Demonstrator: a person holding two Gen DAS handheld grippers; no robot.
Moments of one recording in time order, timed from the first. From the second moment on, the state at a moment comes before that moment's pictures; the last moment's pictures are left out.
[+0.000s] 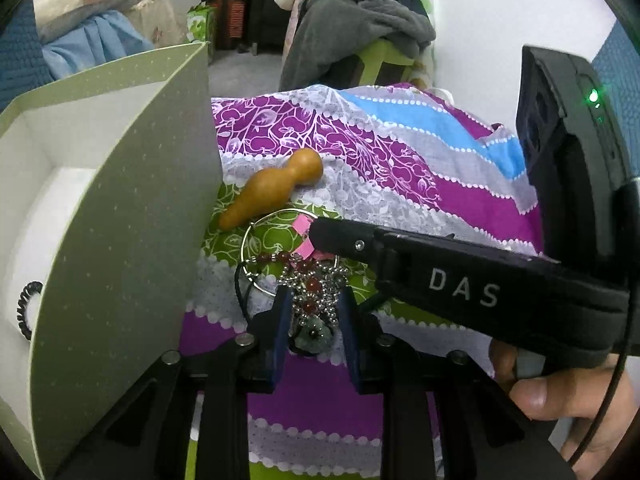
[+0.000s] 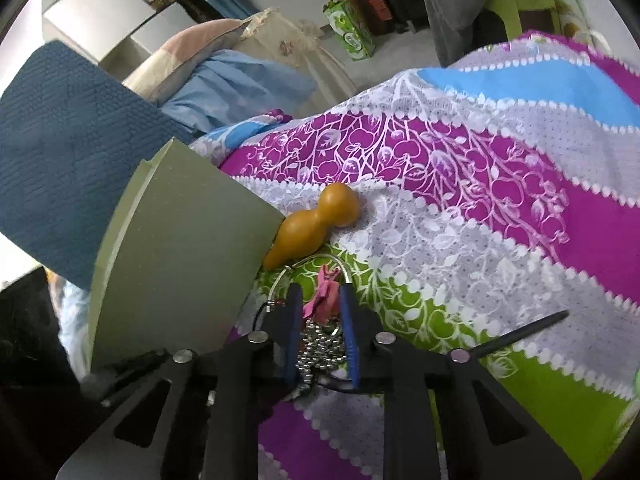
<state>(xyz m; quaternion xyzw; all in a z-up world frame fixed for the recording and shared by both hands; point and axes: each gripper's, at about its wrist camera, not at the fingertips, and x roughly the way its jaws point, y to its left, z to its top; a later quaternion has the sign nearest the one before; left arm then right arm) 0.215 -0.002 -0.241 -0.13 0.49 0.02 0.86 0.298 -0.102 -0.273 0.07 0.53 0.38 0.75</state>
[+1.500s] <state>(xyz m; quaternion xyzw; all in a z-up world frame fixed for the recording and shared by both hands) 0.191 -0.009 -0.180 -0.12 0.45 -0.07 0.88 0.211 -0.201 -0.219 0.08 0.49 0.22 0.84</state>
